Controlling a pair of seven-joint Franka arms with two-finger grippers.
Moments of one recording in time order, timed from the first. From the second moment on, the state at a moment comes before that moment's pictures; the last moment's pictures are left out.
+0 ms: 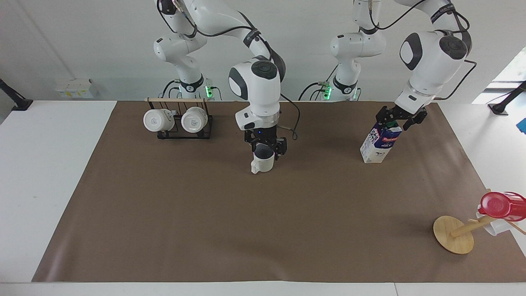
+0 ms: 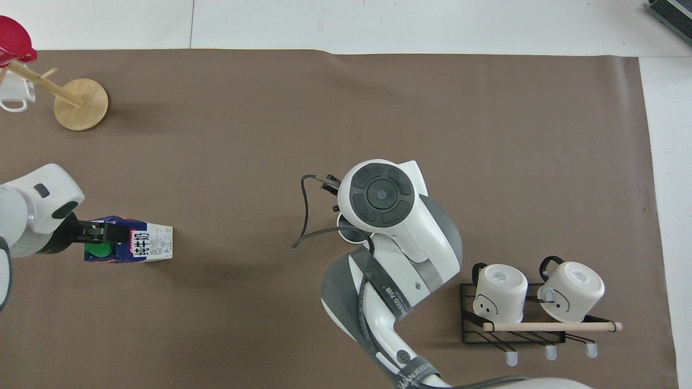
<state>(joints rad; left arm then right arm) 0.03 -0.21 -0.05 -2.20 -0.02 1.95 0.08 0.68 0.26 -0.12 -1.75 -0.02 2.12 1.04</state>
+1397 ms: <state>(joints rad) -0.06 -0.20 -0.07 -2.15 -0.02 1.96 -0.06 0.27 -0.06 -0.12 -1.89 -0.02 1.76 0.27</state>
